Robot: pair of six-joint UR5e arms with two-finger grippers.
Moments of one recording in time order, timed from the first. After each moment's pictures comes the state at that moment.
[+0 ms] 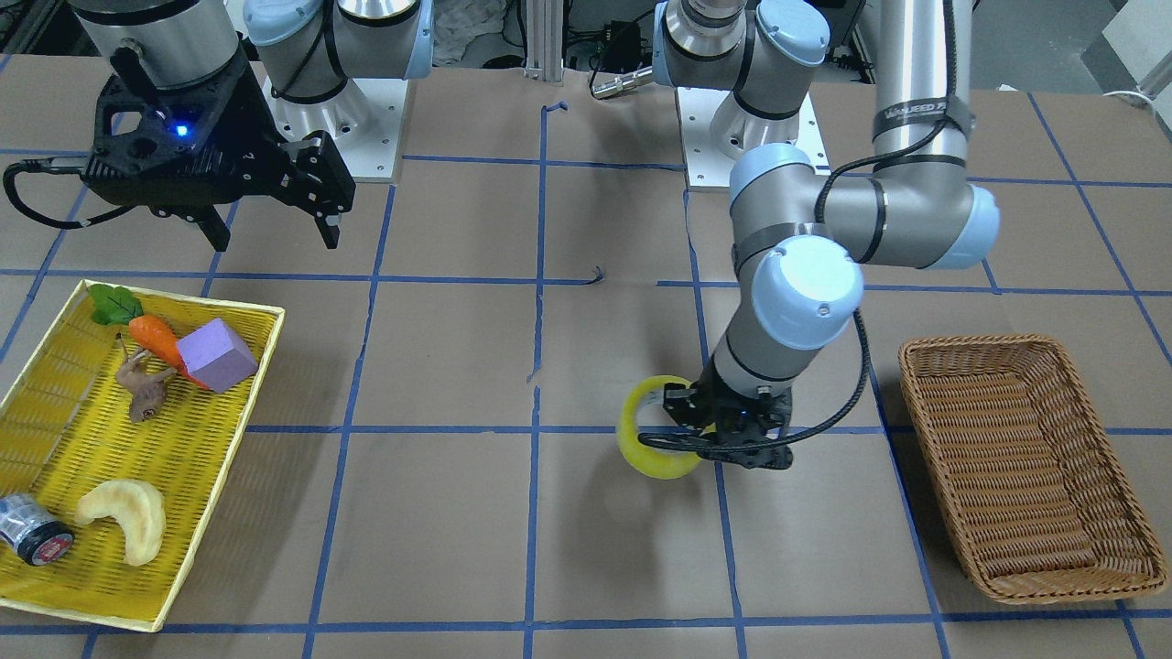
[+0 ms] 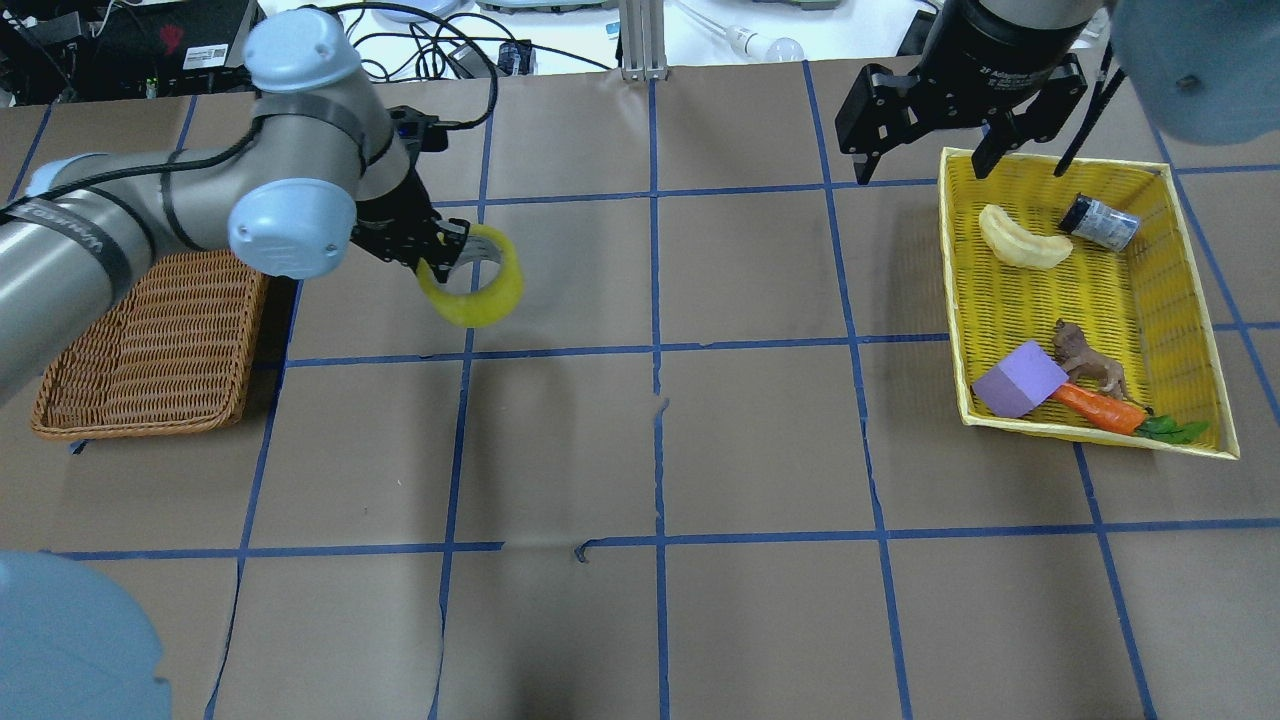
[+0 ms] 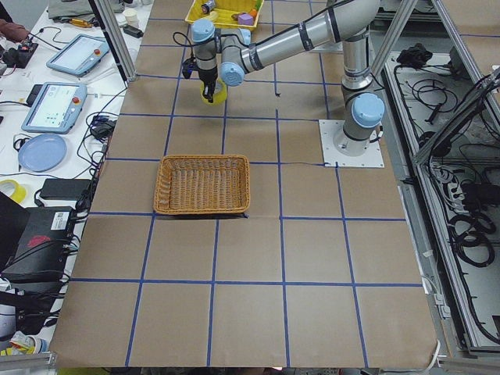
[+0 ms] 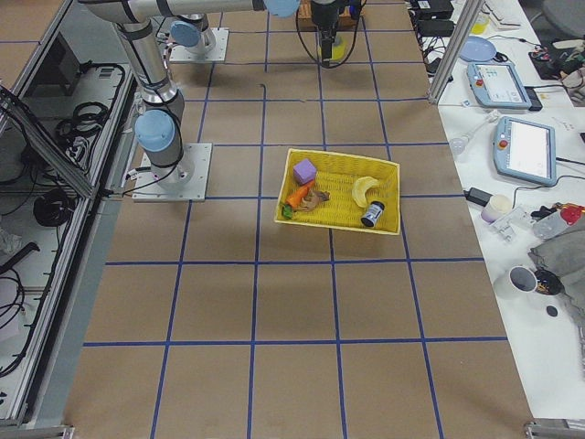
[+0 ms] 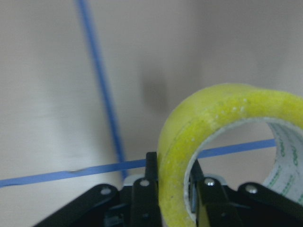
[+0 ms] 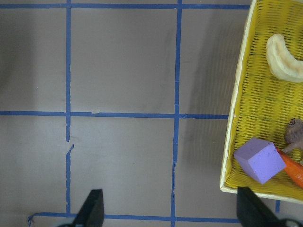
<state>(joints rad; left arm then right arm) -1.48 -1.92 -1.68 -1.10 1.58 0.19 1.60 -1.54 1.49 -1.61 -1.54 0.00</state>
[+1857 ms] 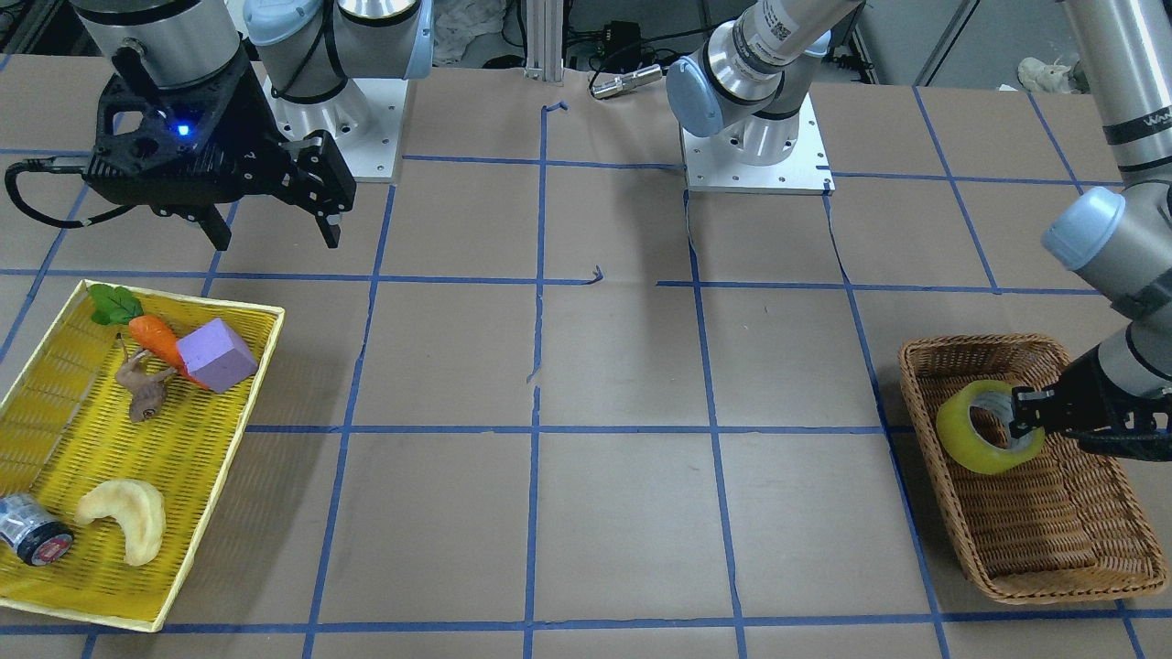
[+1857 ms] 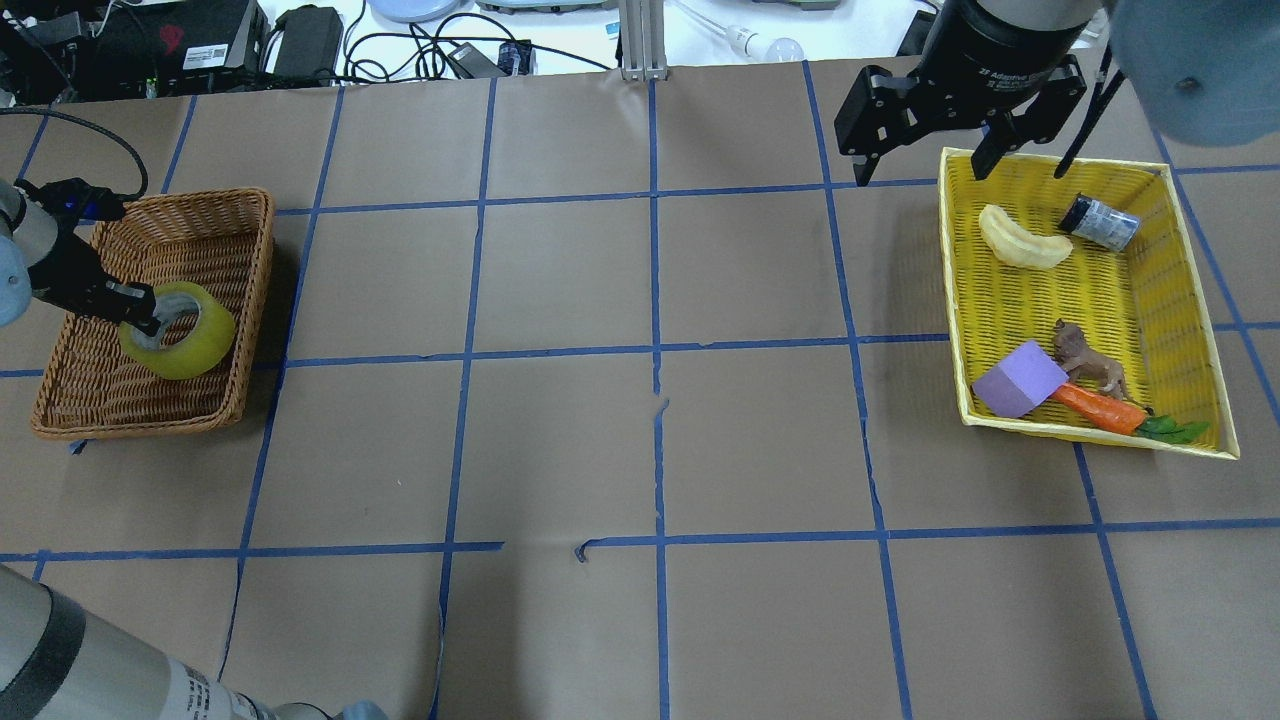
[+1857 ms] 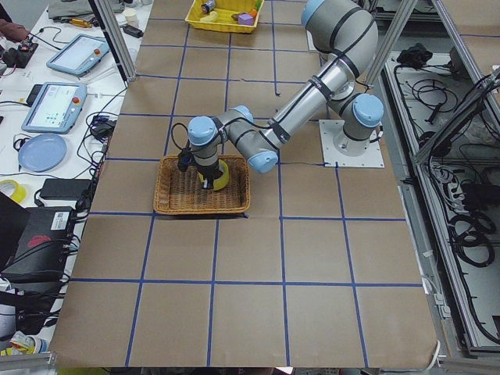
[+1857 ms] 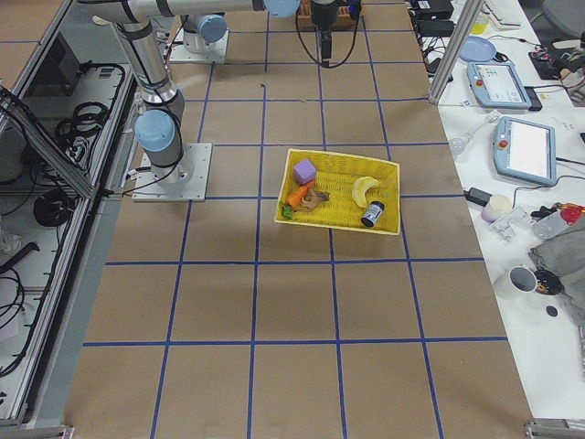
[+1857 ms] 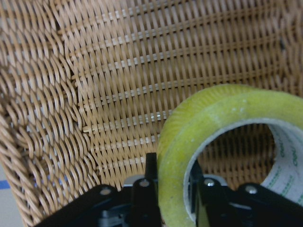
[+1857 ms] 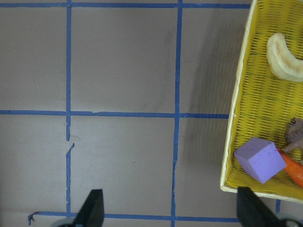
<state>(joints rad) -0.94 -2.07 -1.69 -0.91 1.59 0.75 1.60 -1.54 1.49 -1.61 -1.54 0.00</state>
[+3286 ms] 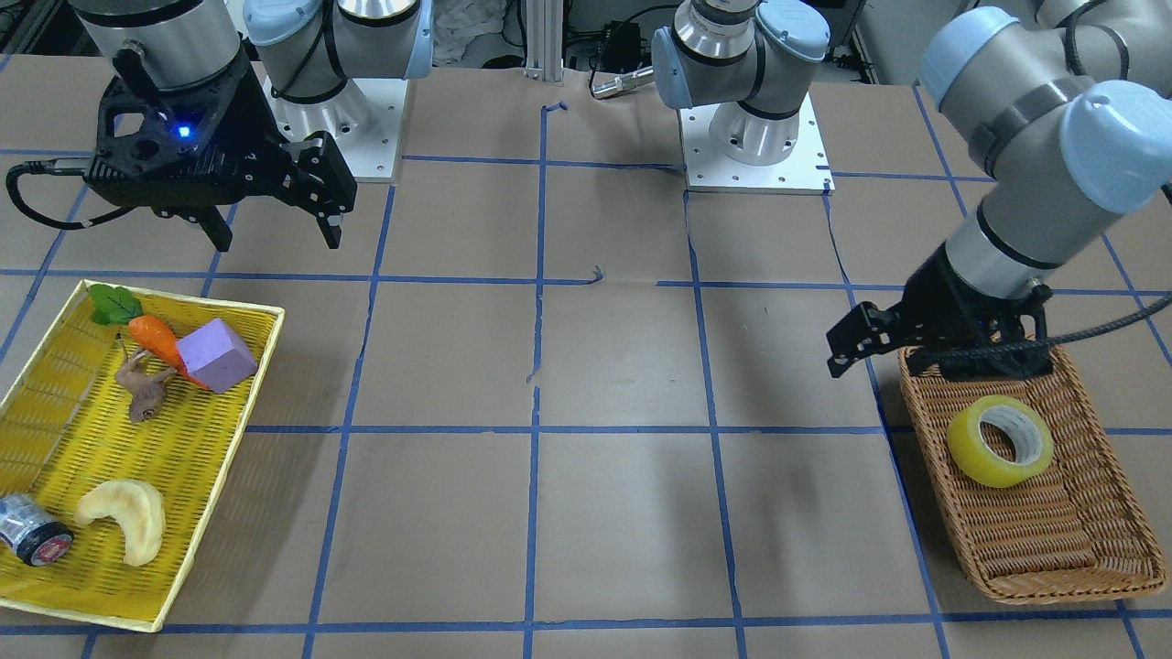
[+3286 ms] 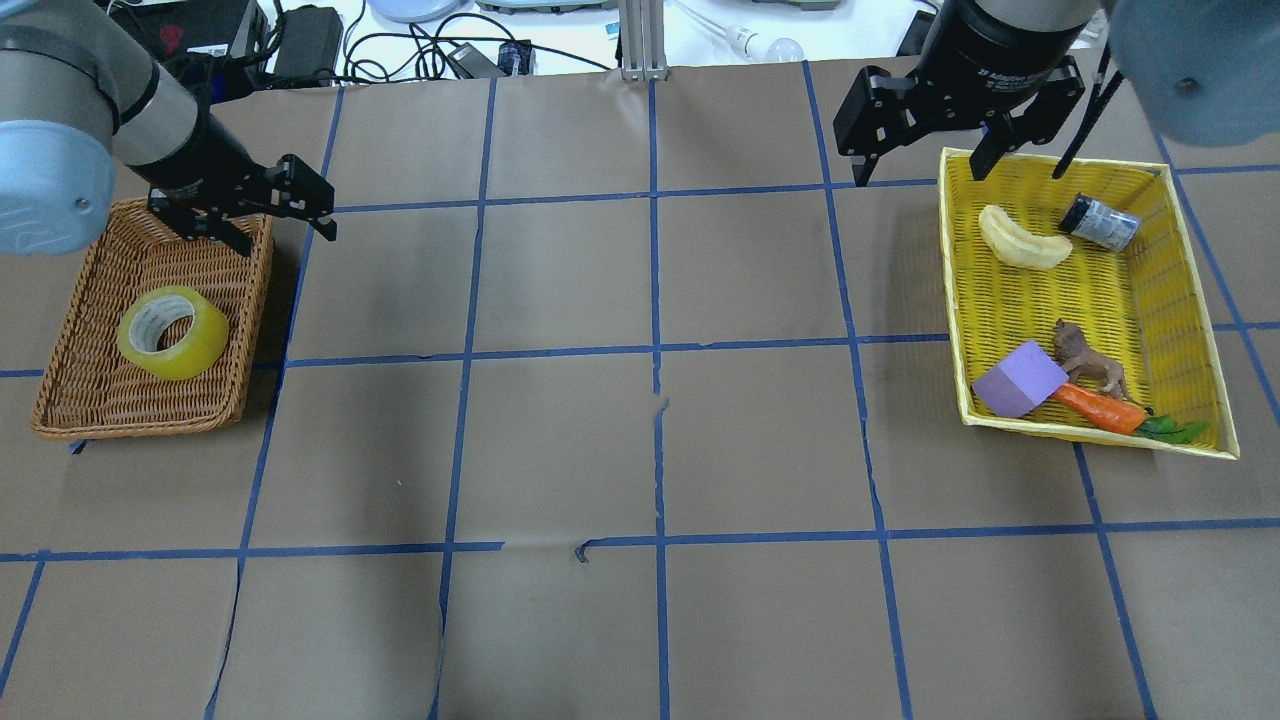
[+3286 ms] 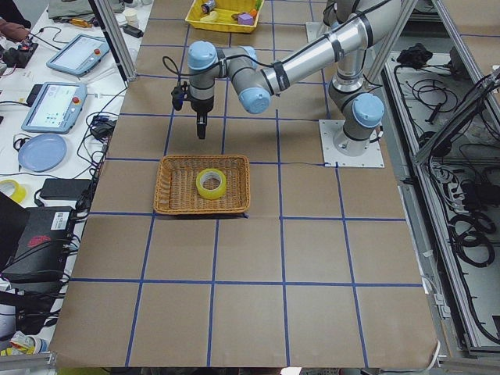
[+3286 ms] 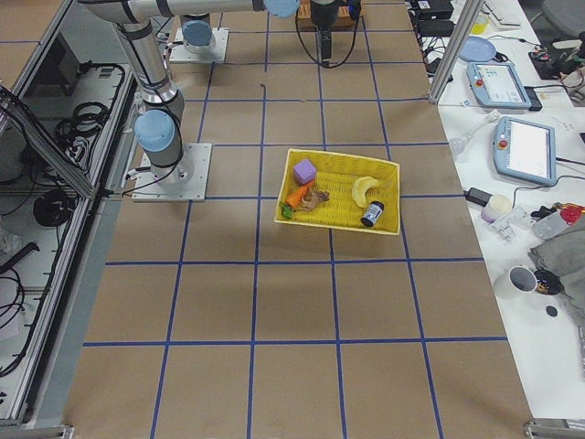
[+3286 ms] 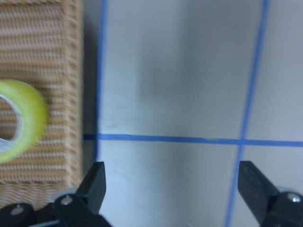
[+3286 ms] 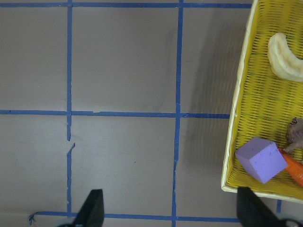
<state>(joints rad) -1.36 -1.71 -1.67 -1.31 1.45 0.12 1.60 -1.54 1.49 -1.61 -1.54 0.00</state>
